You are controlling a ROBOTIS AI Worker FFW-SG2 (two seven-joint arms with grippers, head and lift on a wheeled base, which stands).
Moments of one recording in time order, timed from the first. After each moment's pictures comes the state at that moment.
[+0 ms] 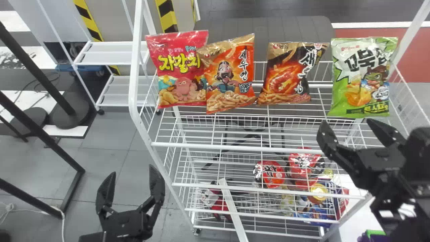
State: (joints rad) left arm 0.56 0.25 -0.20 -1.54 0.17 -0.70 0.42; right arm 0.49 -0.02 0.02 -2.15 -0.04 0.26 0.09
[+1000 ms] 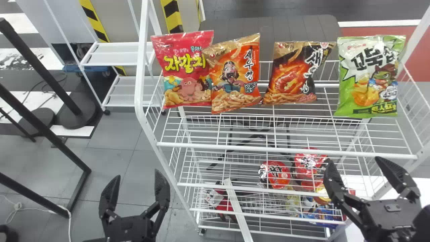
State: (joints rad) left arm 0.63 0.26 -0.18 -1.64 0.14 -0.65 0.42; right arm 0.67 0.00 0.01 -2.01 0.01 -0.10 0.15
